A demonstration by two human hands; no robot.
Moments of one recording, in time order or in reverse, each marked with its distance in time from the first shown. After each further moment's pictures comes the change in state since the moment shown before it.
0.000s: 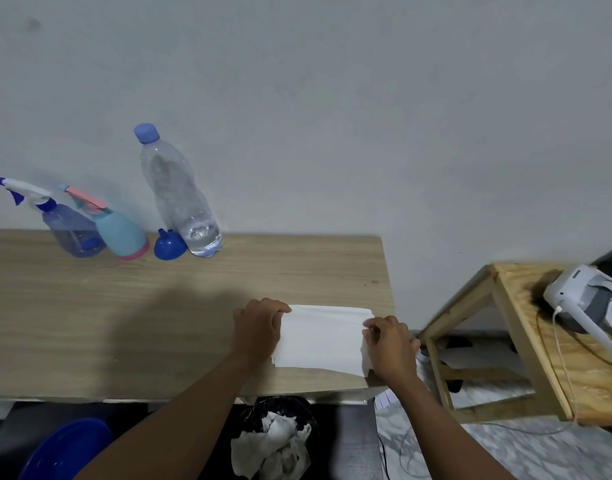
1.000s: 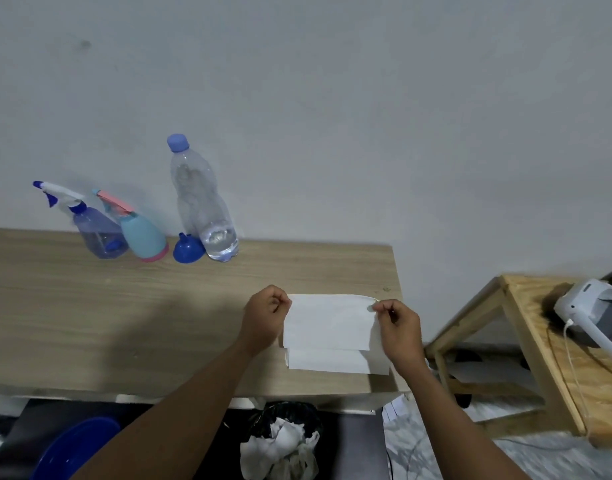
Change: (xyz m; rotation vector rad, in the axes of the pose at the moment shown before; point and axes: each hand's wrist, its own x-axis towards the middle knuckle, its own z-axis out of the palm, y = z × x) left_hand 0.012 0.002 -0.044 -0.734 -0.043 -0.228; right_hand 0.001 -0.040 -0.030 0.789 0.068 -0.032
